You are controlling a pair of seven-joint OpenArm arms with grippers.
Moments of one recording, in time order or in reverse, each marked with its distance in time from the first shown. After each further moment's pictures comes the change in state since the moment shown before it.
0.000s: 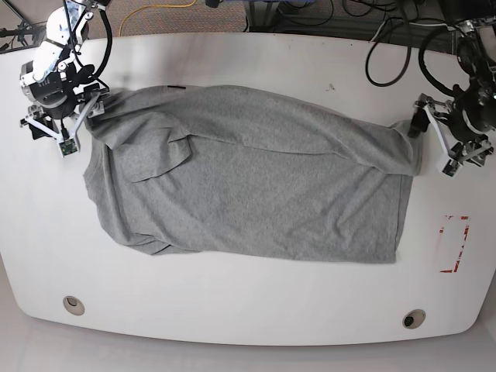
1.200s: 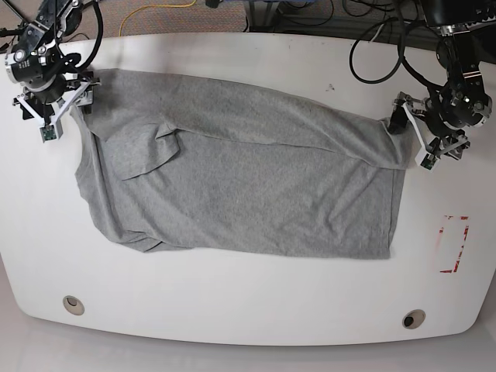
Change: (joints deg) left arm -1.6 2.7 5.8 -10.7 10.3 -0.3 -12.5; right arm -2.7 -0.2 9.6 0.1 16.8 0.0 -6.4
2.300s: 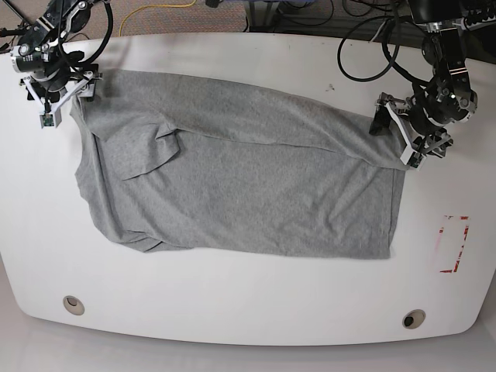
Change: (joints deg) left arm 0.4 4.4 0.8 -1.5 0.4 0.4 -5.3; right arm 2.1 -5.3 5.2 -6.3 -3.5 0.0 -1.3
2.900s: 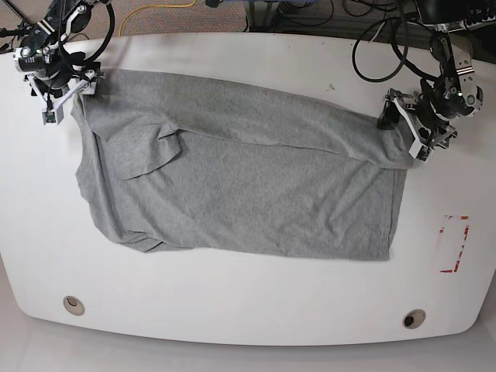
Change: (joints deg) left arm 0.6 -3.3 -0.7 -7.5 -1.7 -0.5 -3.5; right arm 0.6 0.1 0.1 -3.6 -1.0 0.0 1.3
